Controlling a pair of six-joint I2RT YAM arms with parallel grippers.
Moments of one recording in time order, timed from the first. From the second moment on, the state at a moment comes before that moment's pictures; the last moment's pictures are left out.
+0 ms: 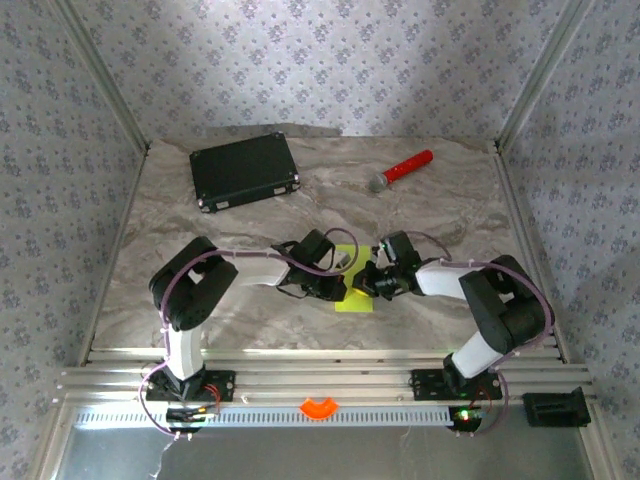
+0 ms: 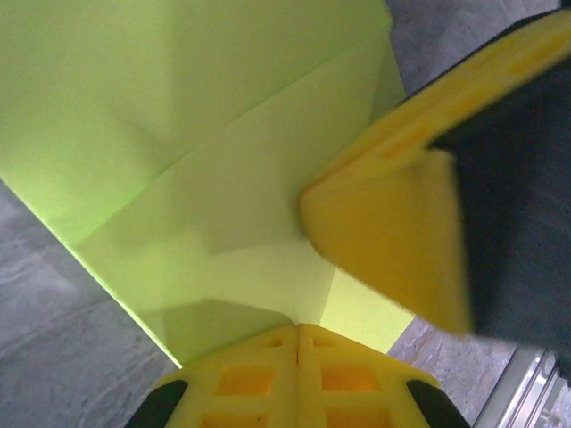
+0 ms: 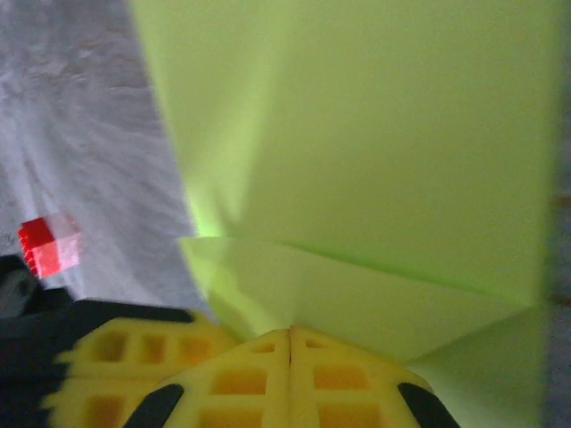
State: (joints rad) left arm -0.85 1.88 1.00 -0.17 0.50 -0.50; right arm 0.46 1.58 0.57 0.03 -0.55 0.87
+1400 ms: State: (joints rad) left arm -0.85 1.86 1.09 -0.28 0.53 -0.51; right arm 0.38 1.60 0.57 0.03 -0.58 0.86
